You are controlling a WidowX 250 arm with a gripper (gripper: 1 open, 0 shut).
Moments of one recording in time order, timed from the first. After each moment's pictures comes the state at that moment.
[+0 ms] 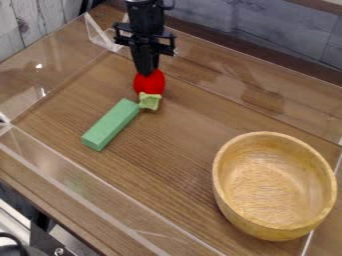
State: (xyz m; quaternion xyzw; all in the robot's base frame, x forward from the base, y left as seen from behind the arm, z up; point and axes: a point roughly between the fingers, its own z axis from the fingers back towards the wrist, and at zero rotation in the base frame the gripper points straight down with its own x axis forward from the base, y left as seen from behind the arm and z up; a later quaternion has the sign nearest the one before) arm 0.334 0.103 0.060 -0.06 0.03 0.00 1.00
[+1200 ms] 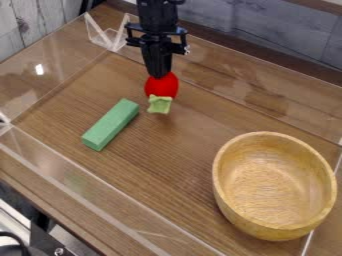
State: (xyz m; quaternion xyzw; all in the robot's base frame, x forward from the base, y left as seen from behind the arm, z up) arm 0.321 0.081 0.083 -0.10 0.04 -0.03 0.99
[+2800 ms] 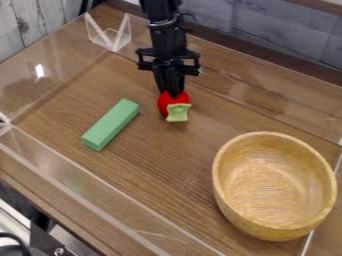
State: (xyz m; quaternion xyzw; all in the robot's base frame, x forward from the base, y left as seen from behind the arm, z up) arm 0.334 0.065 0.034 -0.11 0.04 0.03 0.99
